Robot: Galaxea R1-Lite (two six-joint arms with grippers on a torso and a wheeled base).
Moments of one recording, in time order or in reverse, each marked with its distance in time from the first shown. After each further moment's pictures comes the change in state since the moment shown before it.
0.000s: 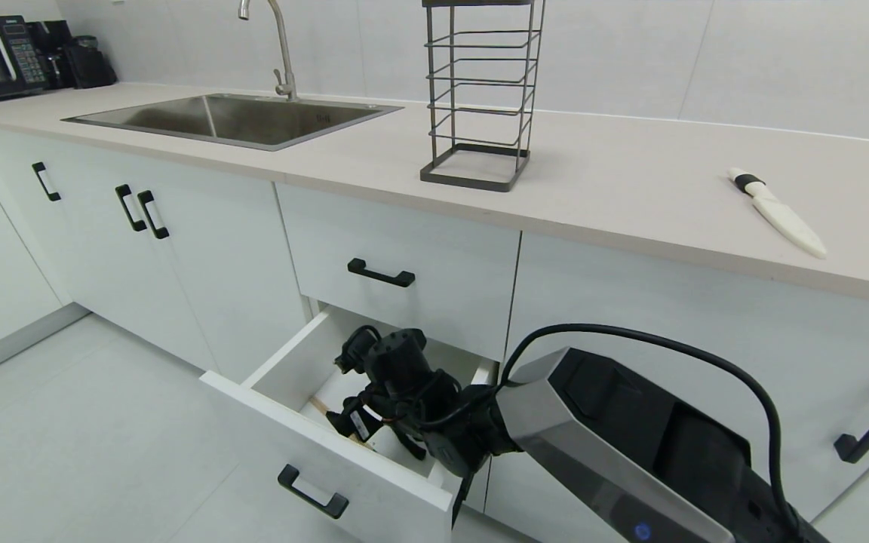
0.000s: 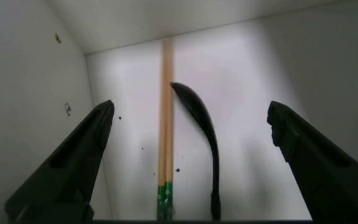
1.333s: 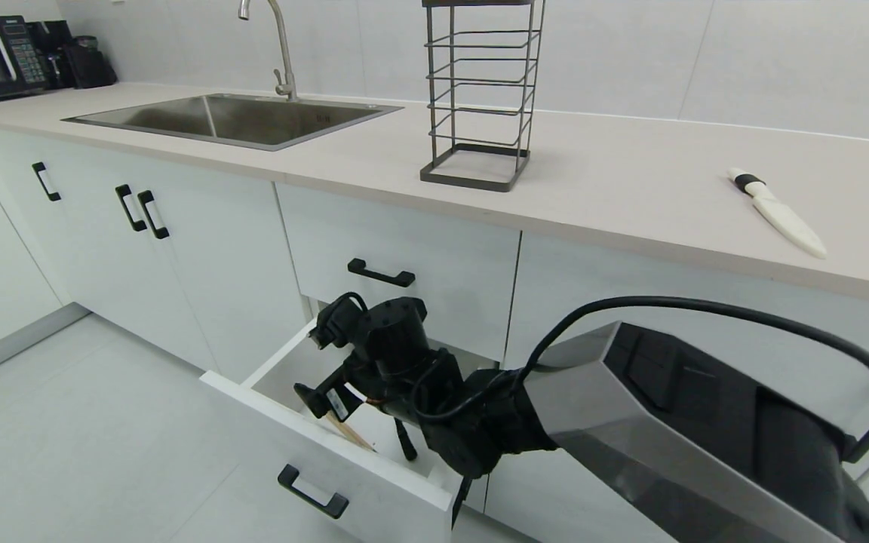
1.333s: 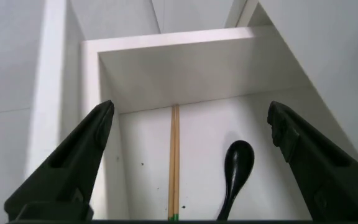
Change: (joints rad) left arm 0.000 0.000 0.000 0.000 0.000 0.000; right arm 0.053 -0.203 0.144 -0.126 -0.002 -0.058
